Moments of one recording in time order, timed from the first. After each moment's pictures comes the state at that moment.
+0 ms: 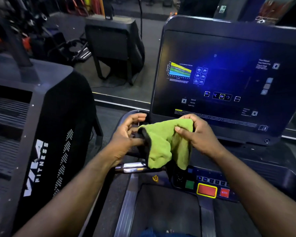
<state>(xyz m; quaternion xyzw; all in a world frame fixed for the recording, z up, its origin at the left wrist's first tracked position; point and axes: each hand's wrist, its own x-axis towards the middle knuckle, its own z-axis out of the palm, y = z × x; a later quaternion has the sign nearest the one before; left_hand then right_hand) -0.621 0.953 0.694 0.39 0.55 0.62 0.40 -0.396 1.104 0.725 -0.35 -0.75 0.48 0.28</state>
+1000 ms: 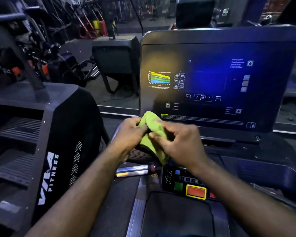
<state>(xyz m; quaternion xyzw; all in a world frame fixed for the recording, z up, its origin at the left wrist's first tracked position) -0.533 0.992 0.771 0.36 0.70 0.51 0.35 -0.358 1.070 0.753 -0.22 -0.83 0.25 0.44</state>
